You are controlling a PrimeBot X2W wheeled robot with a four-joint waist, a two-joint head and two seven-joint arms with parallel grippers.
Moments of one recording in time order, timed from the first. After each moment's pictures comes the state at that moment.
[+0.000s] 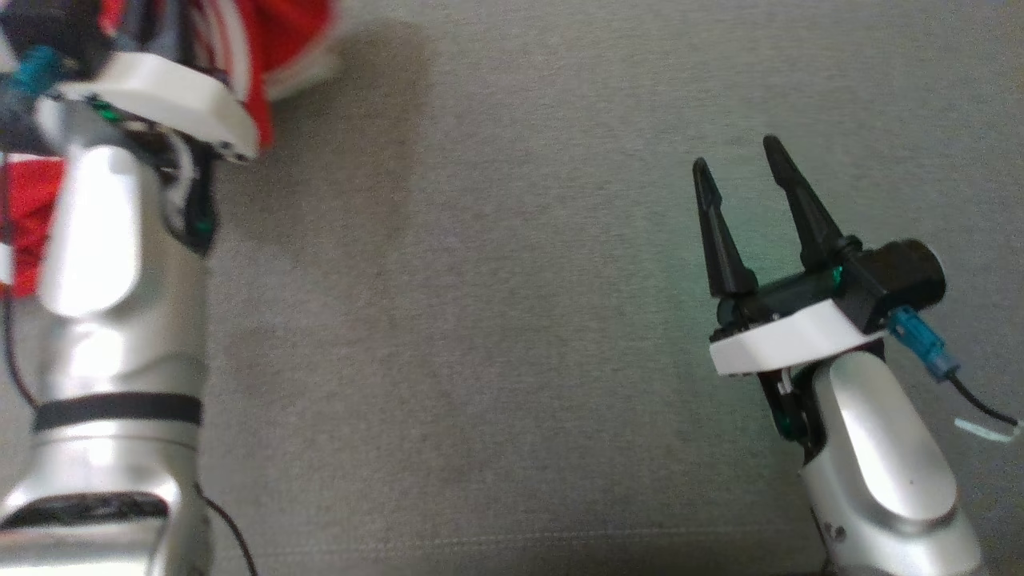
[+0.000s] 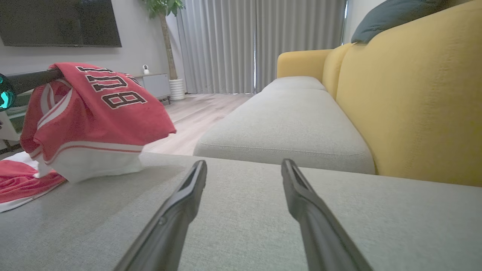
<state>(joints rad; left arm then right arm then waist) -0.90 0.11 -0.02 0.76 -0.06 -0.11 -0.25 -0.36 -0.07 0.22 0.26 0.11 0.12 -0.25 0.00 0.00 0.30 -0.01</state>
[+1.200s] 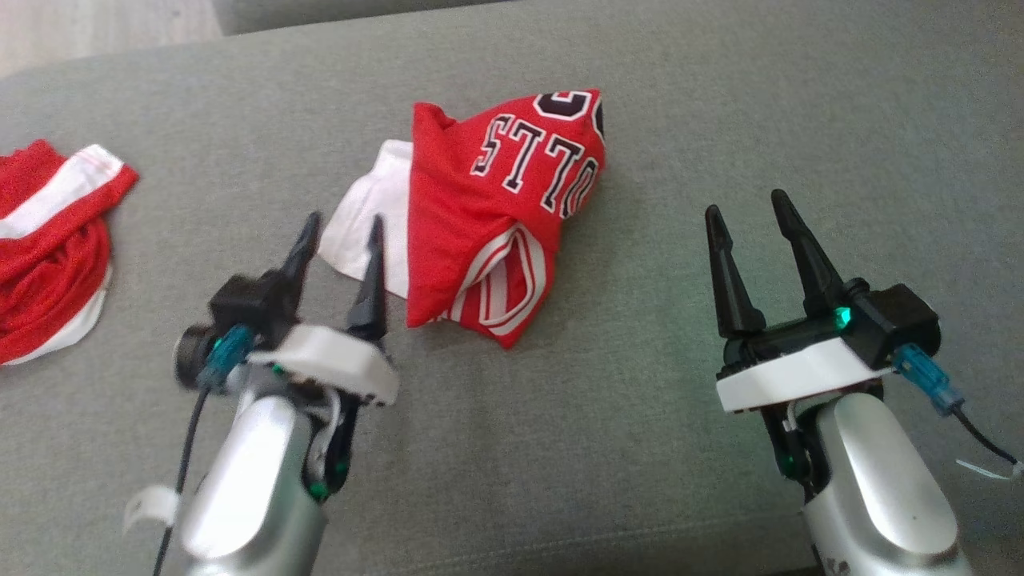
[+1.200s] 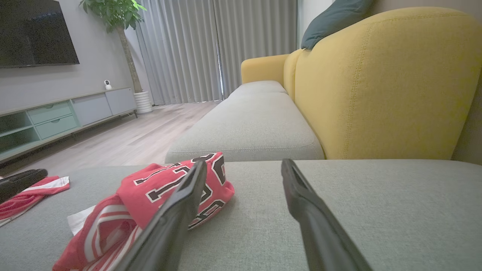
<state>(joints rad) -0.37 0.06 -0.35 0.39 -0.29 0.05 -0.25 -0.27 -0.06 0.19 0.27 0.17 0.12 -0.25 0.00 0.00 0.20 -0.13</state>
